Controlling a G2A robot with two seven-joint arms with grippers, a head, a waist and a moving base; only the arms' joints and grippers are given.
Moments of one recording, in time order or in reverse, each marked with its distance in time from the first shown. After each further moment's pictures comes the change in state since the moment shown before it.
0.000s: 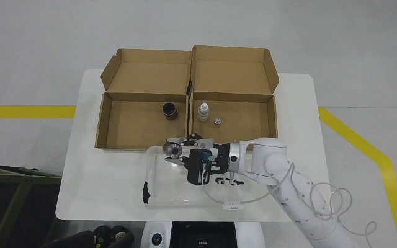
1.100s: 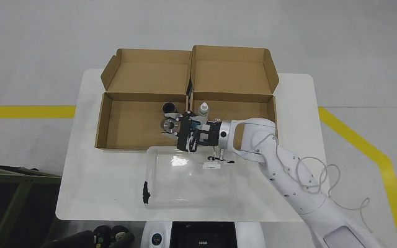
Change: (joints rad) left arm 0.000 0.000 0.000 0.000 0.000 0.000 0.000; right arm 0.215 -0.049 -0.107 0.249 0.039 0.099 0.004
